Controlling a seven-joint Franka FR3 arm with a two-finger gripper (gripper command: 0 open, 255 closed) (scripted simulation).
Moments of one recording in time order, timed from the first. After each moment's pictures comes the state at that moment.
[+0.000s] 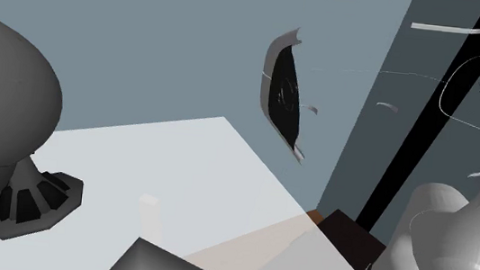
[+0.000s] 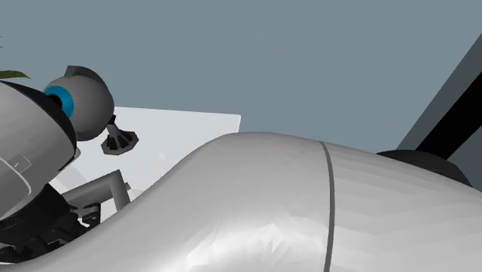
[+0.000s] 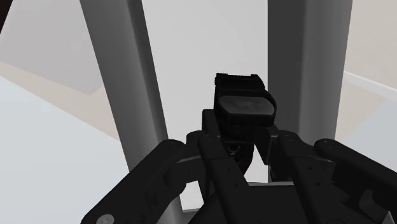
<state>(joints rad) 0.37 -0.42 0.92 -1.79 0.36 1.48 0.86</state>
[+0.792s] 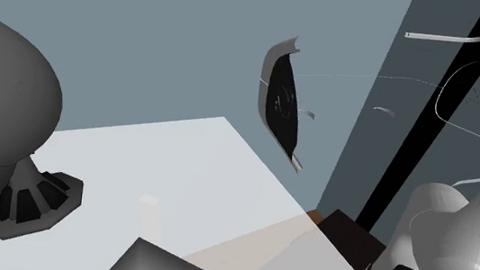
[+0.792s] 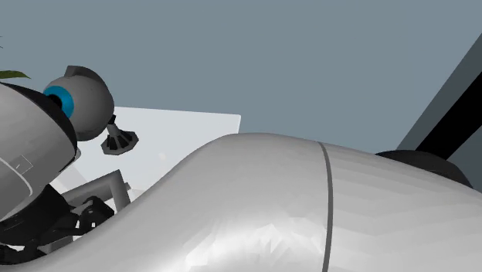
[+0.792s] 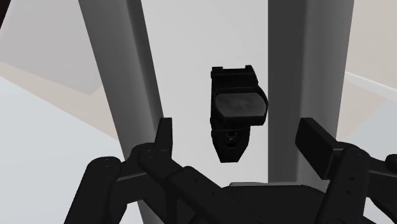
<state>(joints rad) 0.37 -0.42 0.92 -1.79 0.36 1.49 0.86</state>
